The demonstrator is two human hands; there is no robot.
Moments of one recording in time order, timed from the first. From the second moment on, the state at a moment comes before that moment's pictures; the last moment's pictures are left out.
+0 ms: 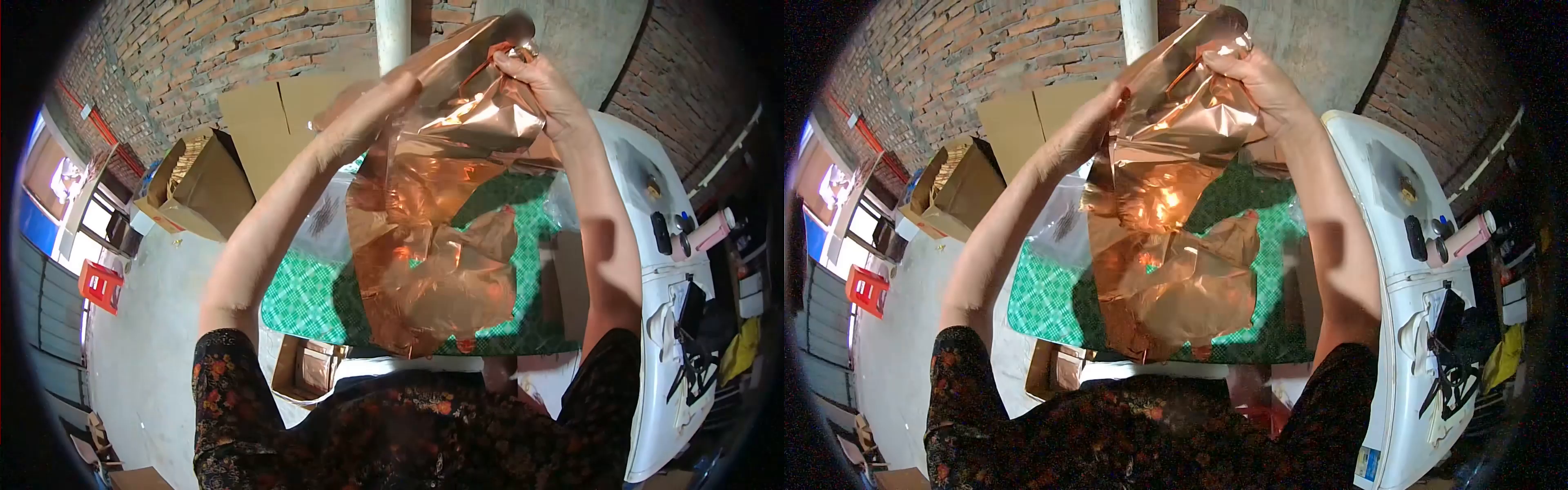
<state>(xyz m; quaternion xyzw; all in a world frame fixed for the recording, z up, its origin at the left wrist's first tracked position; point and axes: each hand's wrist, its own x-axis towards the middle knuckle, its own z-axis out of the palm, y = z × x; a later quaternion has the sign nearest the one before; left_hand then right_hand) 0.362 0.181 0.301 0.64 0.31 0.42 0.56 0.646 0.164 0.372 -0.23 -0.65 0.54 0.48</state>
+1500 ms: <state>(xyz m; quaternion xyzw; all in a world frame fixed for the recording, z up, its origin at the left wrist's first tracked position) 0.348 0.178 0.422 0.55 0.21 0.71 0.38 0.626 0.183 0.363 -0.21 -0.60 0.53 0.56</state>
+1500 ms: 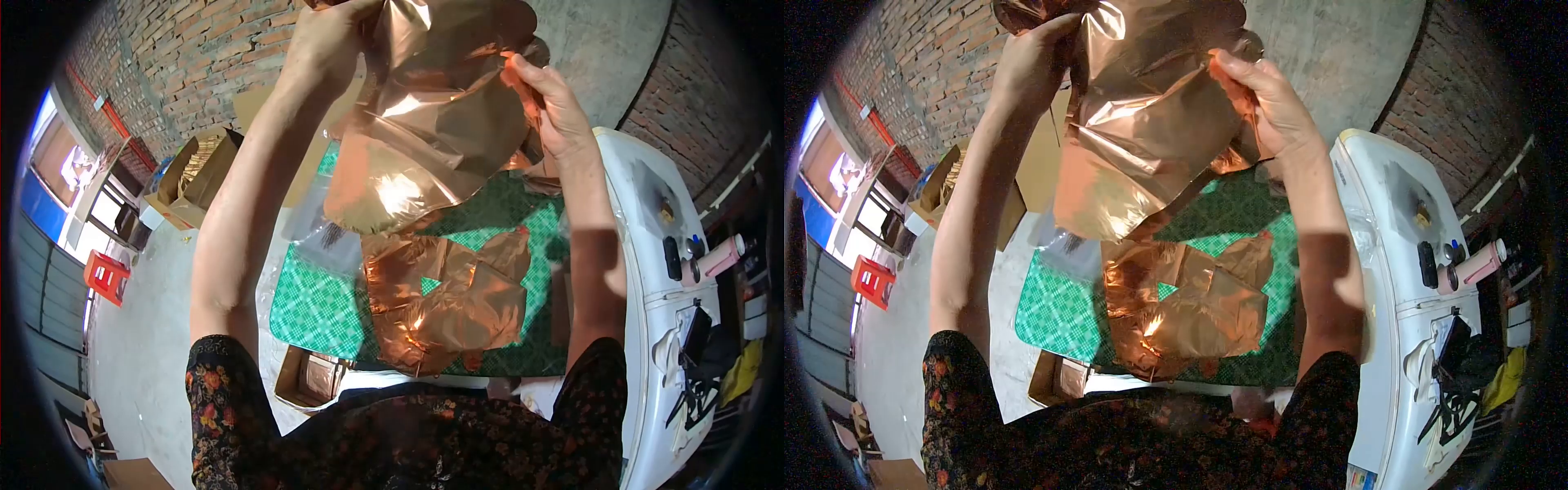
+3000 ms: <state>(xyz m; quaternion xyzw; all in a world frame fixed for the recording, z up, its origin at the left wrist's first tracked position) 0.349 0.199 0.428 0.45 0.15 0.75 0.45 0.550 0.195 0.246 -0.07 -0.53 0.57 0.63</state>
